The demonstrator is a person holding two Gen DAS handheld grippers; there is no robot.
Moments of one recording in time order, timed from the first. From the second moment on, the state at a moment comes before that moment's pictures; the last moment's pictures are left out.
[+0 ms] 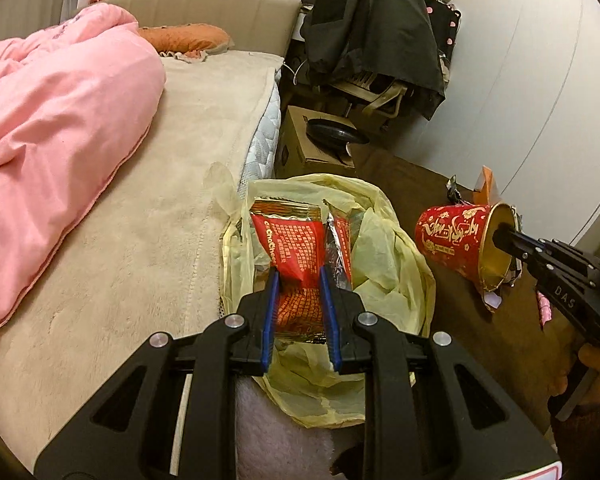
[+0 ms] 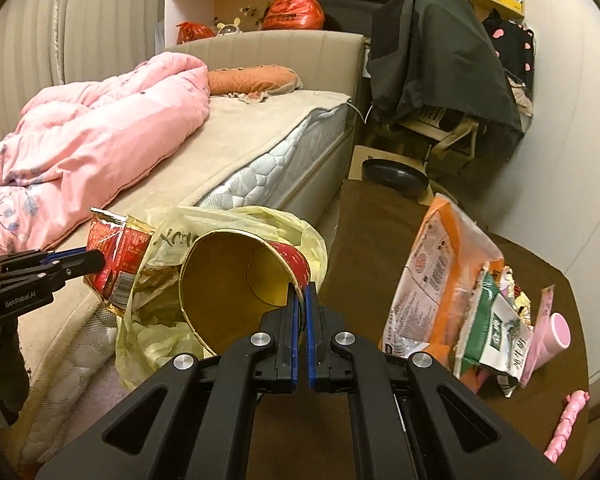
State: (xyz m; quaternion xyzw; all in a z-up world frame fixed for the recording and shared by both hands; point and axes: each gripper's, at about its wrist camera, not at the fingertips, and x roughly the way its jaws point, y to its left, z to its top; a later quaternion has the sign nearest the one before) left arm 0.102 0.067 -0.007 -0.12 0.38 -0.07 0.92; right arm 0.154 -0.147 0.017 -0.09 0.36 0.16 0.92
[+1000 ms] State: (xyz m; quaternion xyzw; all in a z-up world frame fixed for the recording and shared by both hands) left arm 0.160 0.059 -0.068 -0.10 0.44 -0.10 0.89; right arm 0.199 -0.119 -0.057 -0.05 0.42 0.22 0.88
